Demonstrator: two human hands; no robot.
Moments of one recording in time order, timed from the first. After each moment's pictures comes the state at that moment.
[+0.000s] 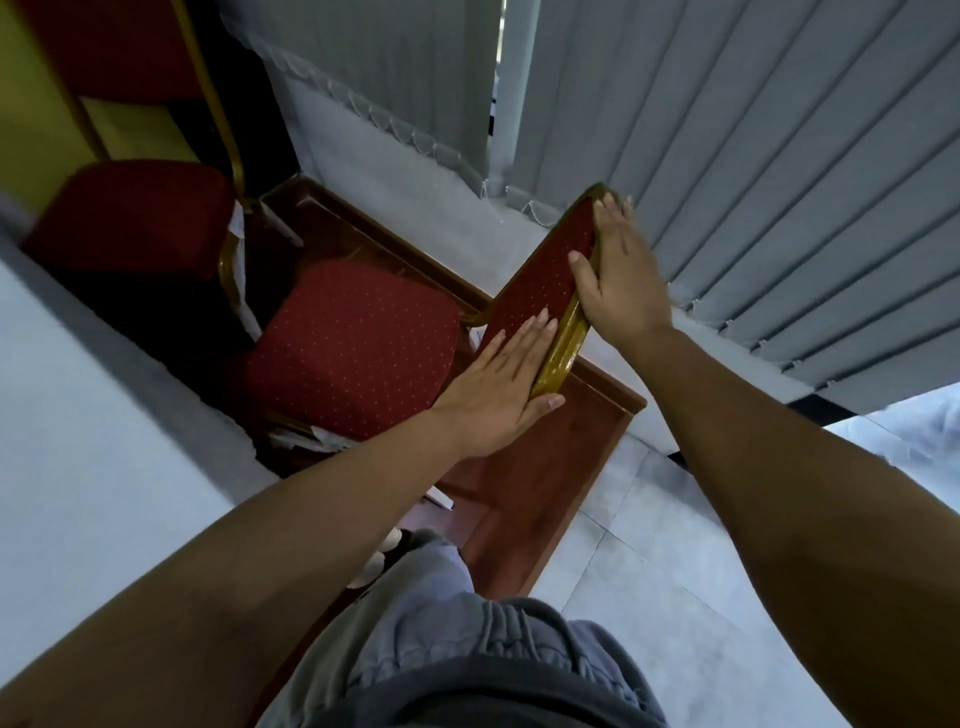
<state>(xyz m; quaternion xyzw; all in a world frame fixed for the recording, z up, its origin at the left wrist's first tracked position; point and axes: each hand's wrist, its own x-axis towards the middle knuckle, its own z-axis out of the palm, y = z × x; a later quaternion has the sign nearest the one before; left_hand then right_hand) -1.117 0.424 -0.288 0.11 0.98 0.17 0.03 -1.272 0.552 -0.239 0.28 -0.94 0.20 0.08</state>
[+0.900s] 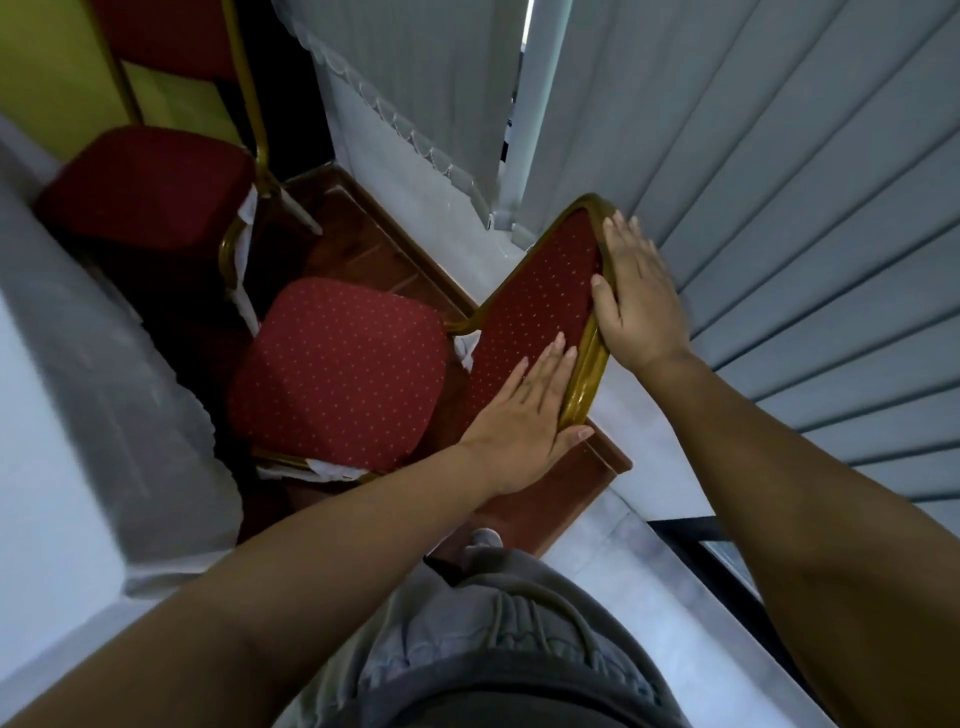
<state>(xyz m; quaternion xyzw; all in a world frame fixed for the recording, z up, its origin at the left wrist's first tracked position) -1.236 0.502 -0.292 -0.01 0.99 0.17 0.00 -1.417 0.579 -0.240 0.41 -0.89 0.18 0.07</state>
